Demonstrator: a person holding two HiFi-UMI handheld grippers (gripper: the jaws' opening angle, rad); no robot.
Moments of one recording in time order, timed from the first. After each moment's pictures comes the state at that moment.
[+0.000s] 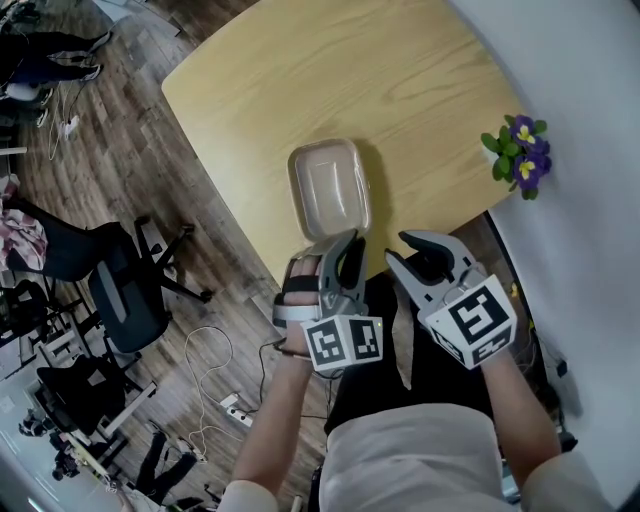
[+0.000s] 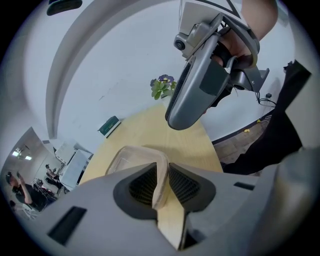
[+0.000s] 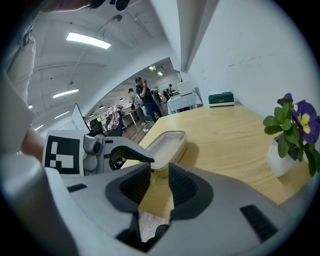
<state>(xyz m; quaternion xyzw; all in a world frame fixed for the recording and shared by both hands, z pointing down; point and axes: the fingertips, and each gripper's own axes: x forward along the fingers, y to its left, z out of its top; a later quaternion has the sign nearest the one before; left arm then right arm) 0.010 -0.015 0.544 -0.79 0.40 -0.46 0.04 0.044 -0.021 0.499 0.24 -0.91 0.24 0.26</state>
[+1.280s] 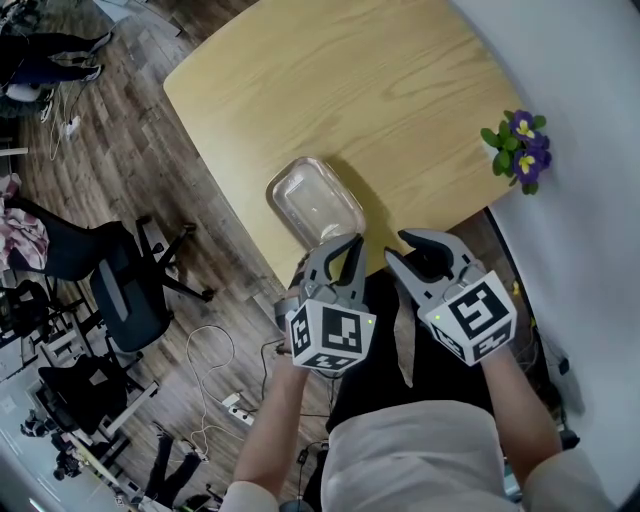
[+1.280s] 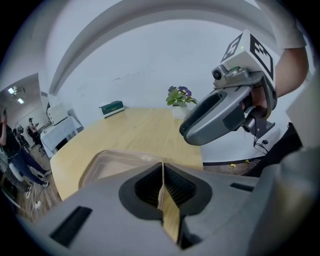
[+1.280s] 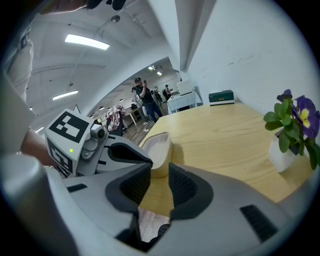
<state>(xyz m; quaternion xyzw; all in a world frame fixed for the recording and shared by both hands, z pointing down) 0.010 -0.009 0.534 -0.82 0.42 -0.36 -0.14 0.044 -0.015 0.501 0.23 -0.90 0.25 0.26</state>
